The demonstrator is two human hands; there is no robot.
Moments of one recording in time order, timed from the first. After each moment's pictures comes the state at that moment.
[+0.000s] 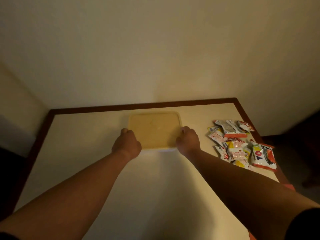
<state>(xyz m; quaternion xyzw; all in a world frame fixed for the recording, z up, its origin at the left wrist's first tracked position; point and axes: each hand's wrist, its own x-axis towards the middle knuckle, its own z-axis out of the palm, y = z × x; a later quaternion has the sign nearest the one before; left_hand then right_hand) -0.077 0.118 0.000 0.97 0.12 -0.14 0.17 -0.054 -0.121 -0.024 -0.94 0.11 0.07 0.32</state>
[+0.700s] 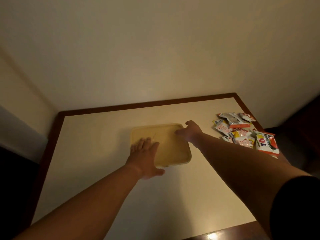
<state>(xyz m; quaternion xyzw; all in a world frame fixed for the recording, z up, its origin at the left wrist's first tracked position) -0.155 0.146 -0.009 0.97 -0.13 -0.22 0.05 -0.062 -0.077 0.006 -0.88 0.20 0.17 0.40</state>
